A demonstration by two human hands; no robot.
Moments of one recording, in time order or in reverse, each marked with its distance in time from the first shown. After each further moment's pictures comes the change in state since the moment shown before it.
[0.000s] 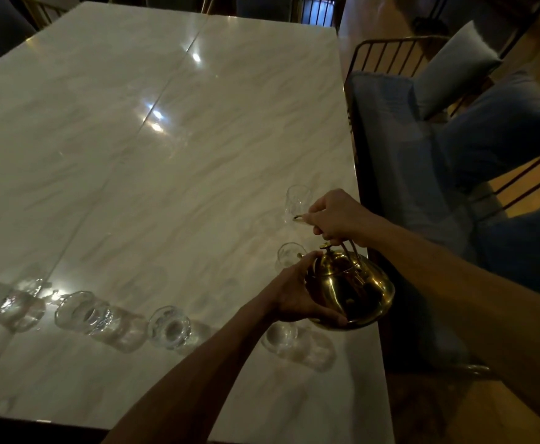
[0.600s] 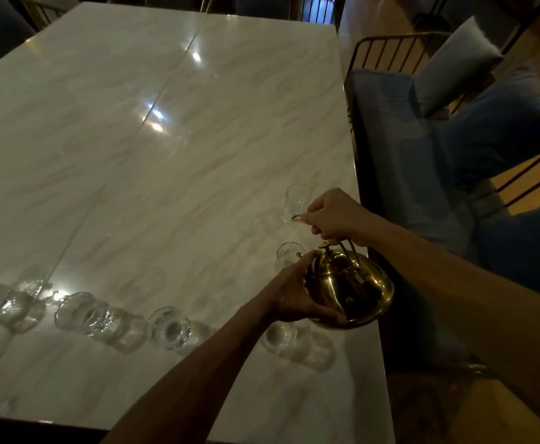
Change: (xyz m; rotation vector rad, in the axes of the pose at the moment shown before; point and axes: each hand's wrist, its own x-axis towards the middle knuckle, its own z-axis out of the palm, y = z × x) left_hand 0.002 -0.001 0.002 -0.003 0.010 0.019; right_hand 0.002 0.002 0.000 0.005 -0.004 -0.008
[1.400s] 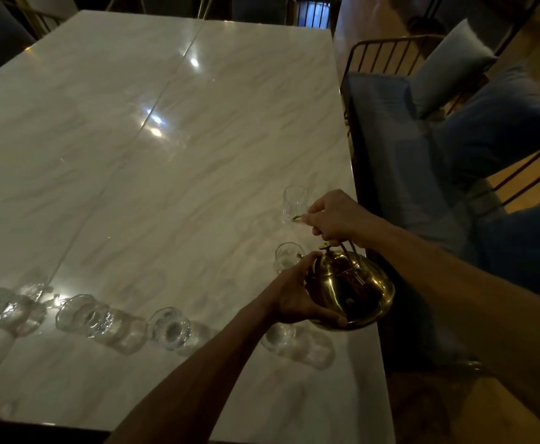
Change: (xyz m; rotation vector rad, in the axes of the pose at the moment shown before) left_hand 0.000 -0.003 0.005 0.038 -0.003 0.013; right_hand -0.011 0.002 -0.004 -0.002 0.012 -0.004
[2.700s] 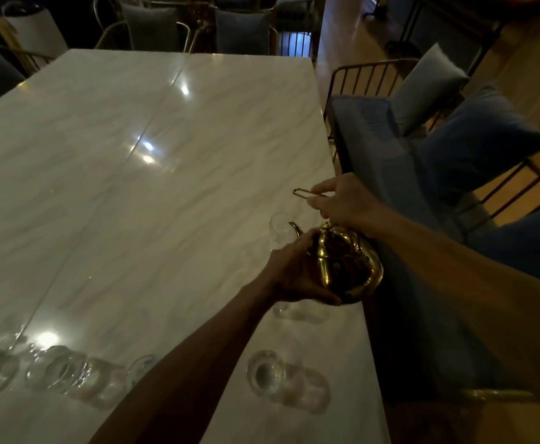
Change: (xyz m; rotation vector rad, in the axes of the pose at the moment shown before) left_hand 0.066 0.055 -0.035 0.313 0.115 0.195; right_hand 0.031 0.002 -0.066 0.018 0.232 -0.198
